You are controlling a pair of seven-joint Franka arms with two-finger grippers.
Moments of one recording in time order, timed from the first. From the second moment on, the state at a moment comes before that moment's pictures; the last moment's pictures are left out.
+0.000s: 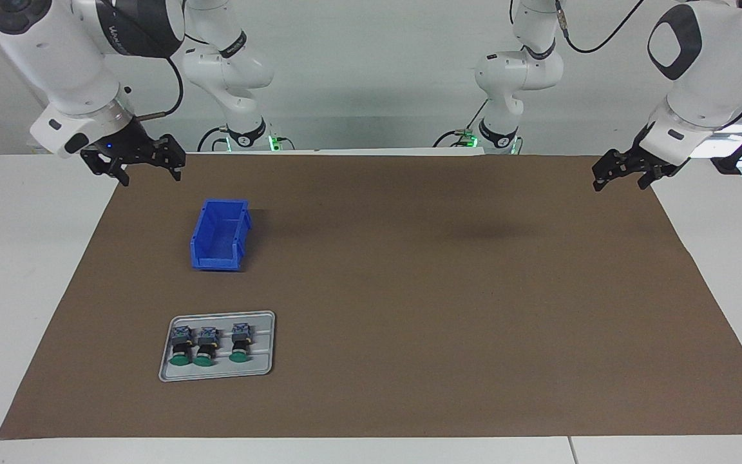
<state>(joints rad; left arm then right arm) -0.04 -0.02 0.00 -1.67 0.01 1.55 0.03 -0.08 0.02 0.05 -1.57 -0.03 1.46 -0.15</state>
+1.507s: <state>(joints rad) -0.05 -0.02 0.00 -1.67 0.01 1.55 0.03 0.06 0.45 0.06 -1.60 -0.03 2.12 0.03</state>
